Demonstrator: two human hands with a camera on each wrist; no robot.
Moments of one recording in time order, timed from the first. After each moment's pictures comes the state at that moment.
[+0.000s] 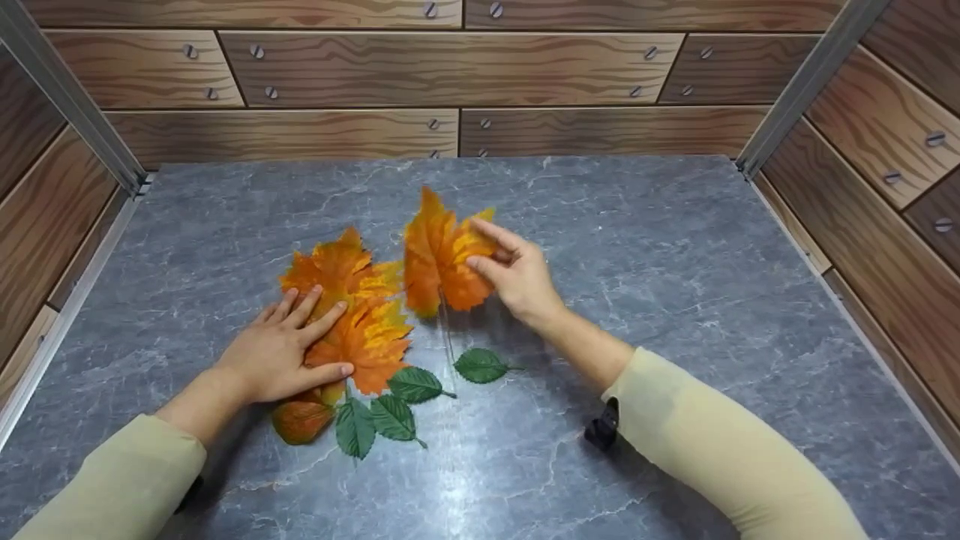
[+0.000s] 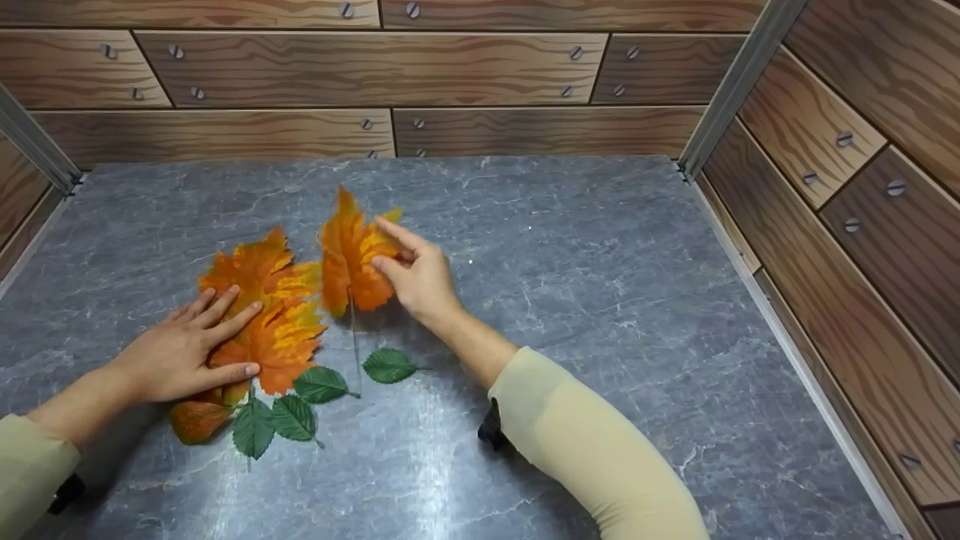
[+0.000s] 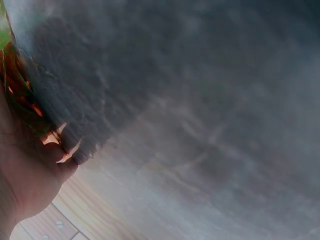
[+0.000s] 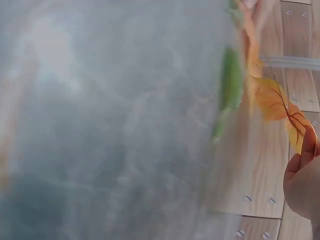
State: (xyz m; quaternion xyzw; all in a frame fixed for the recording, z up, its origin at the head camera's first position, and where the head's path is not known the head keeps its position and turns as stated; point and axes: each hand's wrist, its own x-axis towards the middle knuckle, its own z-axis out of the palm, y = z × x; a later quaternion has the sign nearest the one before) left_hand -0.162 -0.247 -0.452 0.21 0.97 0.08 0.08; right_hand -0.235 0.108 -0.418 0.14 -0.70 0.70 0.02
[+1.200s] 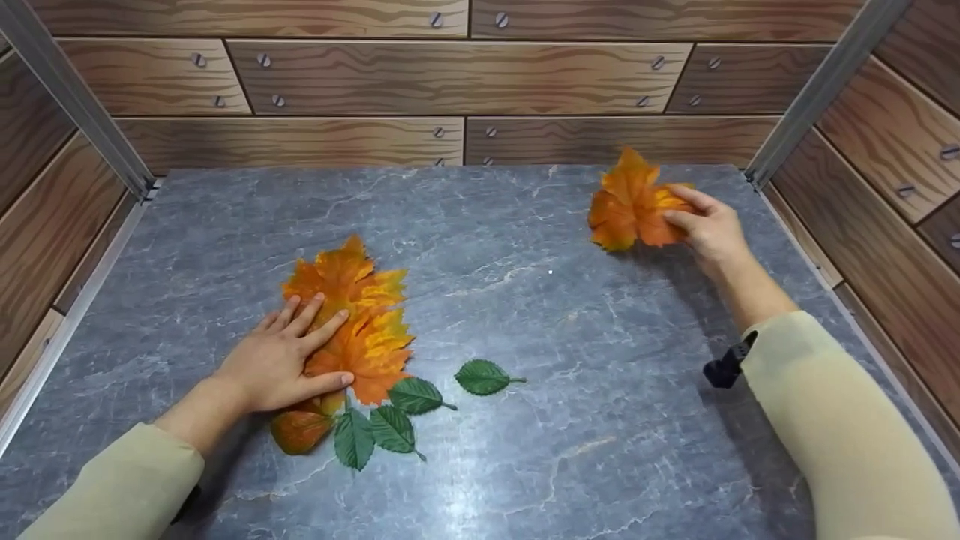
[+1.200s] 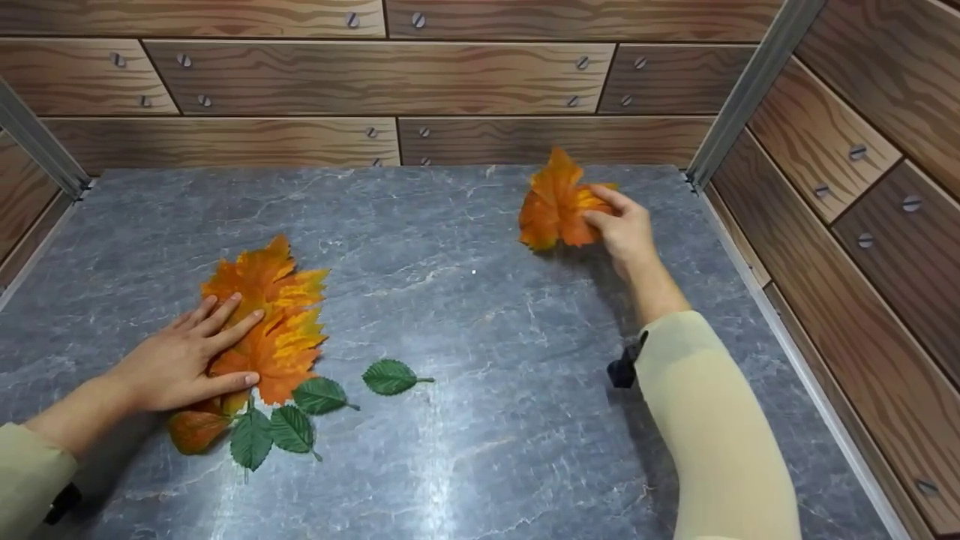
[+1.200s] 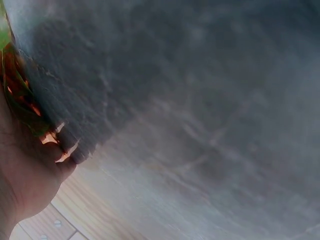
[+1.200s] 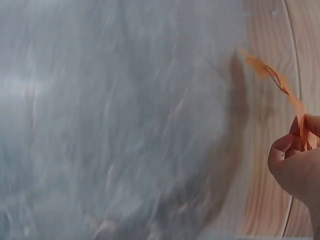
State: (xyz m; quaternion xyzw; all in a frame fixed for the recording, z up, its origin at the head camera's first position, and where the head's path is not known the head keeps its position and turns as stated) left_hand -0.161 -0.246 -0.452 0.21 0.97 0.08 0.07; right_hand -0.335 0.365 -0.408 -0.03 -0.64 0.76 0.02
